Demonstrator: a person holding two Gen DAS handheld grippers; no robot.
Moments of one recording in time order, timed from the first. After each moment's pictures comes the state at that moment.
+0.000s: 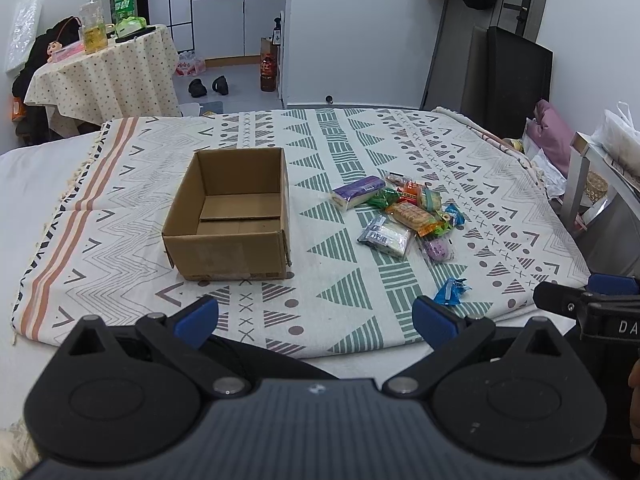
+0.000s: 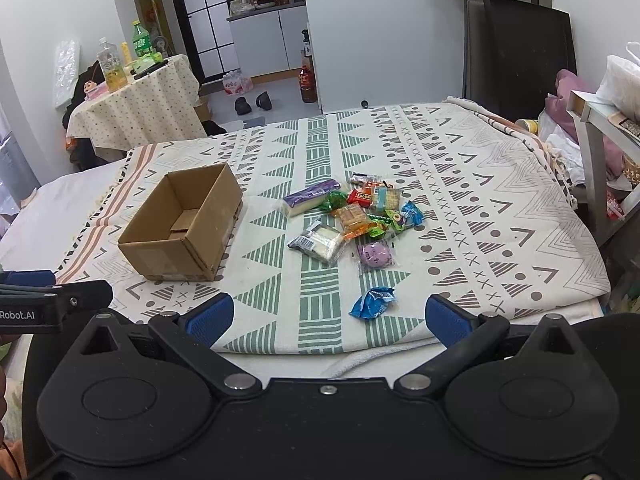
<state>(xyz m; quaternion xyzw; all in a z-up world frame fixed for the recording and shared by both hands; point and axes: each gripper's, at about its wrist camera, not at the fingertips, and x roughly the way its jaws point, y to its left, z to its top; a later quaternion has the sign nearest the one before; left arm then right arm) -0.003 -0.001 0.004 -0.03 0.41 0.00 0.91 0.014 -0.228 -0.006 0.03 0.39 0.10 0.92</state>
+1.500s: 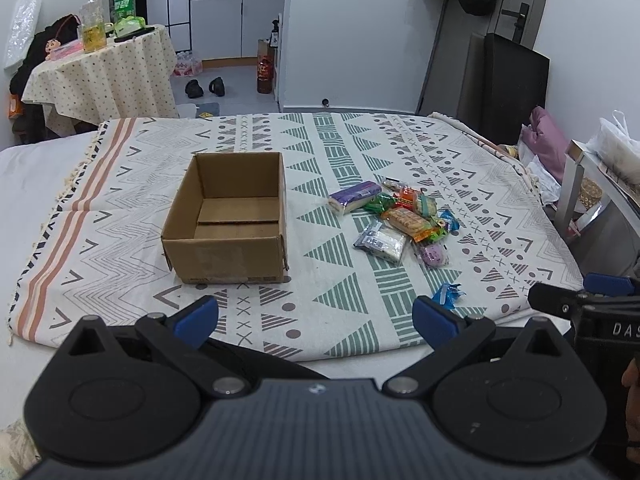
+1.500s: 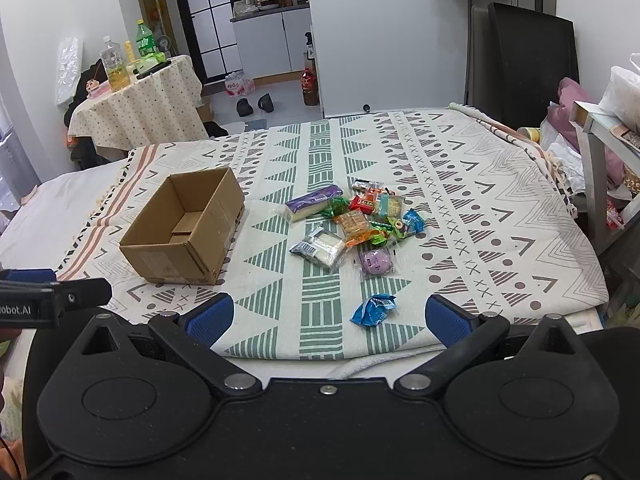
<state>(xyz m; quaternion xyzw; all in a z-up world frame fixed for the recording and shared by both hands) -0.005 0.005 0.012 -0.04 0.40 0.00 0.91 0.016 -0.222 0.001 0.02 0.39 0.10 0.92</state>
